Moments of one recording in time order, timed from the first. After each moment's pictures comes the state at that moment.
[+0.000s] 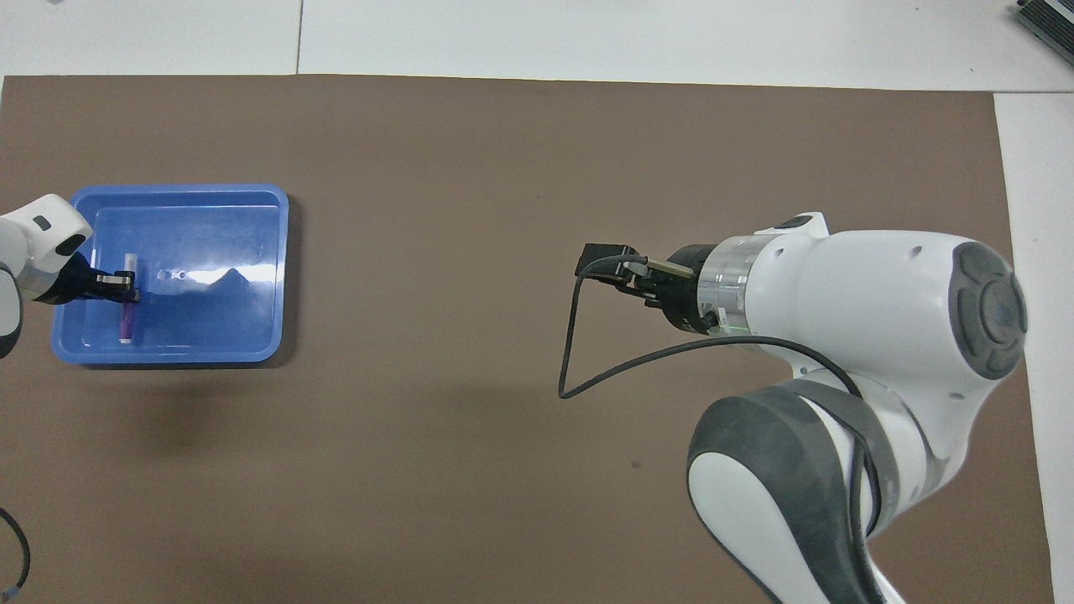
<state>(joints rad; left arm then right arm) 0.51 0.36 -0.29 -1.90 0.11 2.22 0.23 0.20 -0.03 0.22 -1.94 0.42 2.26 0.53</state>
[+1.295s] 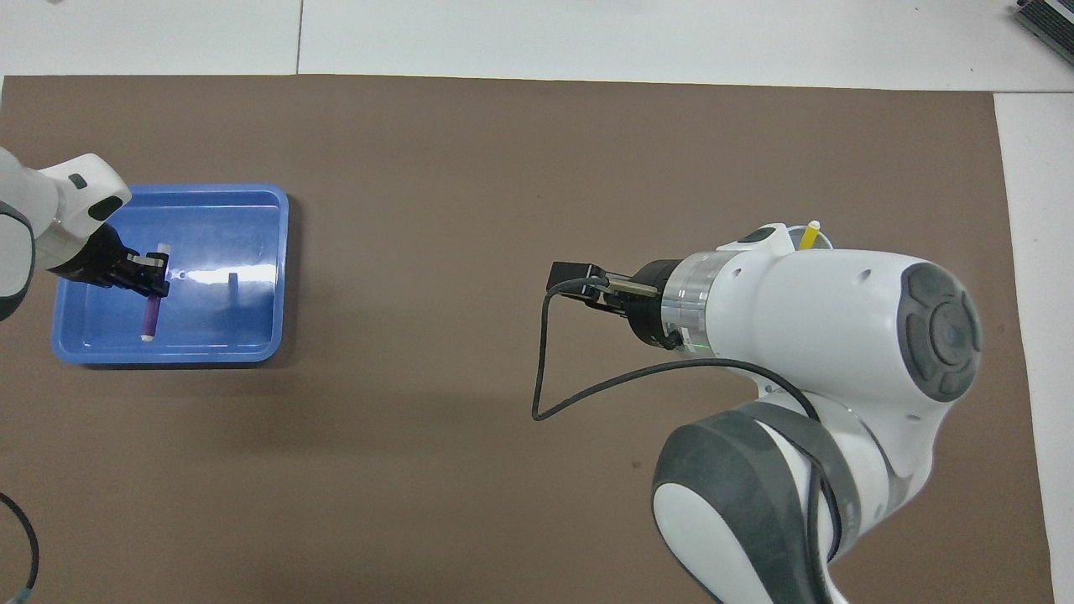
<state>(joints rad) 0.37 0.29 -0.32 -1.77 0.09 1.87 0.07 0.25 -0.03 0.22 -1.94 0.40 2.29 0.54</state>
